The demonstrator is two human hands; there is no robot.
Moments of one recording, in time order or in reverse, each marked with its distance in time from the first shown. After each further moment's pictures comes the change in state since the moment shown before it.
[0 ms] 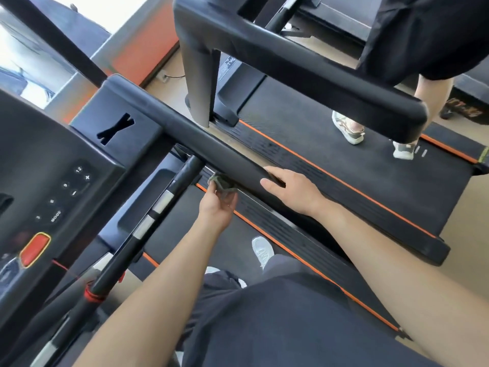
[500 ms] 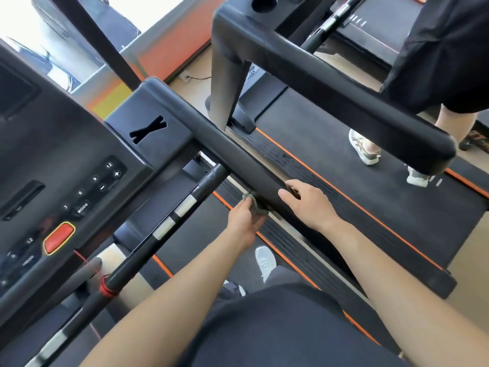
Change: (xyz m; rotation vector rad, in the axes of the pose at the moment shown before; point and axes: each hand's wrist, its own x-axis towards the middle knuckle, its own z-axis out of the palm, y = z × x) left_hand -0.025 -0.013 0.003 0.223 -0.020 -0.001; right_hand 0.012 -0.026 0.004 -0.067 0.045 0.061
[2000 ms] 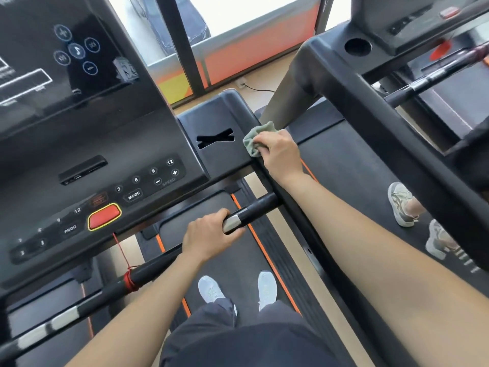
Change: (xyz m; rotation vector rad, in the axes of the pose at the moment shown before) left_hand -0.008 0.101 -0.139 1.550 0.385 0.734; right_hand 0.176 -0.190 0.056 -0.137 0.305 -0.671
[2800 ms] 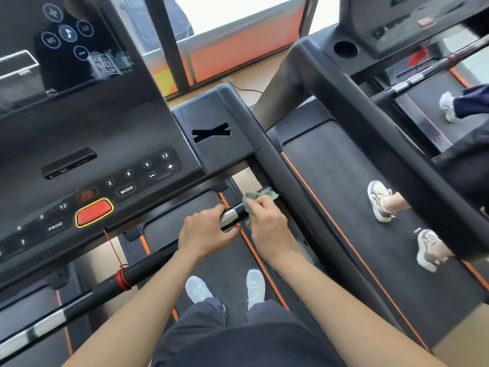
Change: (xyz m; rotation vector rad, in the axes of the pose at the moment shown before) left_hand 0.000 -0.008 0.004 0.007 0.049 0.114; right_hand -0.162 -0.054 0.012 -0.002 -0.091 0.068
